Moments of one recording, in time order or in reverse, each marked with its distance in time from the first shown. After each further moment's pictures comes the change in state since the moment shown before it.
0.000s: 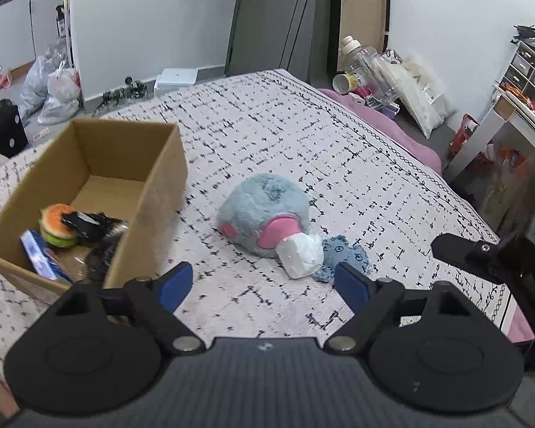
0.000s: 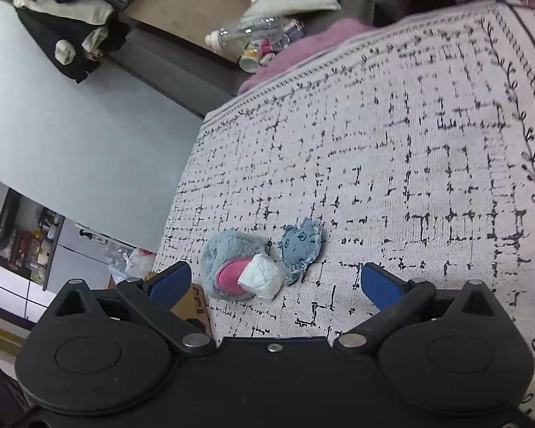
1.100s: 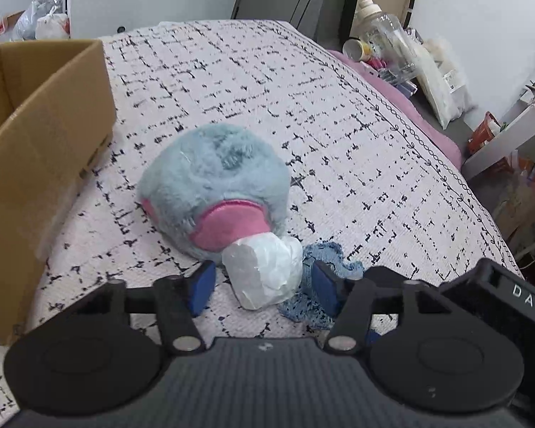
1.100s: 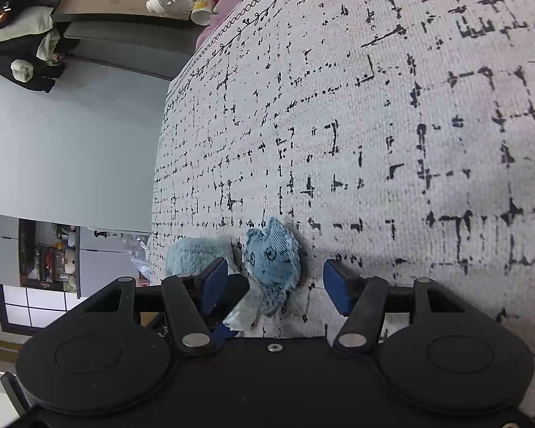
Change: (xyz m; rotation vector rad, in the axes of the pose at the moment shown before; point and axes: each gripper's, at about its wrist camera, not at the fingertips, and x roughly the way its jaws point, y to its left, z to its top) left arm 0.116 -0.024 0.001 -0.121 0.097 -0.044; right arm 0.101 -0.056 0.024 0.201 0.195 0.083
